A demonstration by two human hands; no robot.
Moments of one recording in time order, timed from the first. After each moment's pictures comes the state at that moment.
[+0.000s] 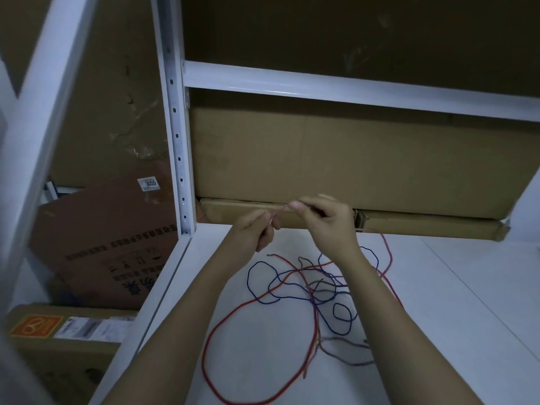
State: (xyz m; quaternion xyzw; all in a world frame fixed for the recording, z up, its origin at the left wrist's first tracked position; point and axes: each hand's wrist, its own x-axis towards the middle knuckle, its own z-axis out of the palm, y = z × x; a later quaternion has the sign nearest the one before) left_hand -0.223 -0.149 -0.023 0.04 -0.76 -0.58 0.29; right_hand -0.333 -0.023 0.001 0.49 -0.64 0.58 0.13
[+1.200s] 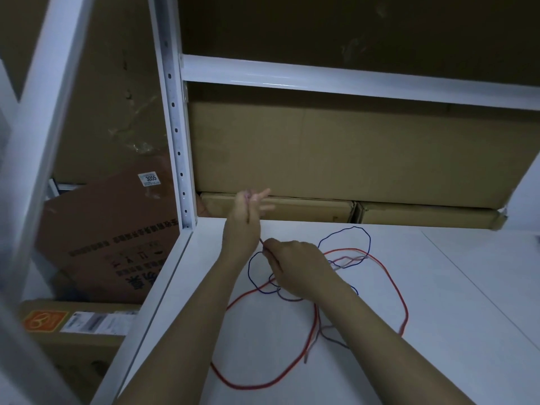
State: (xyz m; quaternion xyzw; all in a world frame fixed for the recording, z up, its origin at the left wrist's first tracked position) left_hand -0.237 -0.146 -0.038 0.13 -0.73 -0.51 0.44; right_hand -0.283 -0.017 -0.042 0.60 -0.78 0.14 0.14
